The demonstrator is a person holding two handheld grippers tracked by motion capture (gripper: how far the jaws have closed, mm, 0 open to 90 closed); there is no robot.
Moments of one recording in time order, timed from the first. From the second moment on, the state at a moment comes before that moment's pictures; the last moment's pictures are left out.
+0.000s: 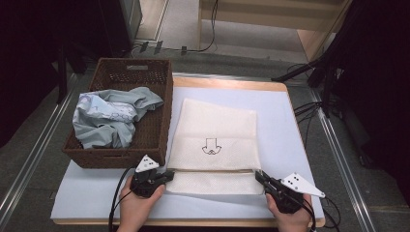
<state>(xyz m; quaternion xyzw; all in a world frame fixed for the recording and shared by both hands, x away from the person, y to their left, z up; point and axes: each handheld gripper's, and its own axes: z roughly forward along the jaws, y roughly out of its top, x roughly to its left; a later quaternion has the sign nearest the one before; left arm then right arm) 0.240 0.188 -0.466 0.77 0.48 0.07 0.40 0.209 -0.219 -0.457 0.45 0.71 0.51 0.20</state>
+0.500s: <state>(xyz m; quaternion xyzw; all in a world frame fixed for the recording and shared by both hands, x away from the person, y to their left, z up) 0.237 0.204 -0.465 0.77 0.49 0.08 0.40 0.211 -0.220 -0.459 0.45 0.71 0.50 0.20</state>
